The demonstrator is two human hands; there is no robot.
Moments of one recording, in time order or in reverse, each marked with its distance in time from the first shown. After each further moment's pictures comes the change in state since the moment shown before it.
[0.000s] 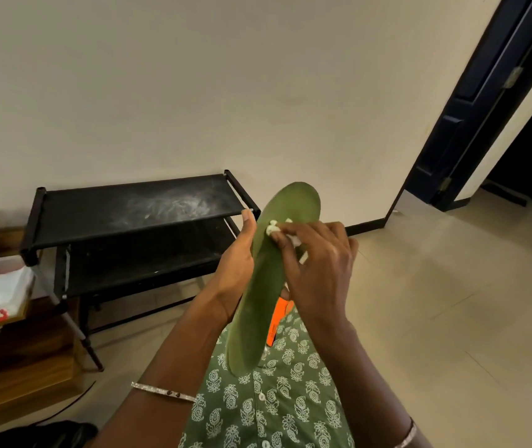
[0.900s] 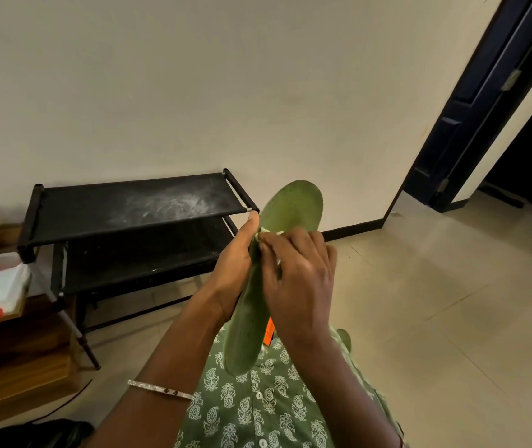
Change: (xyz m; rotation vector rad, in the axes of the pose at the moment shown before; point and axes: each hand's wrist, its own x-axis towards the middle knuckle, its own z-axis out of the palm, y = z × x) left_hand -0.003 -0.001 0.003 -0.101 -0.021 -0.002; right_hand -0.019 -0.024 0.000 -0.015 -0.008 -0.077
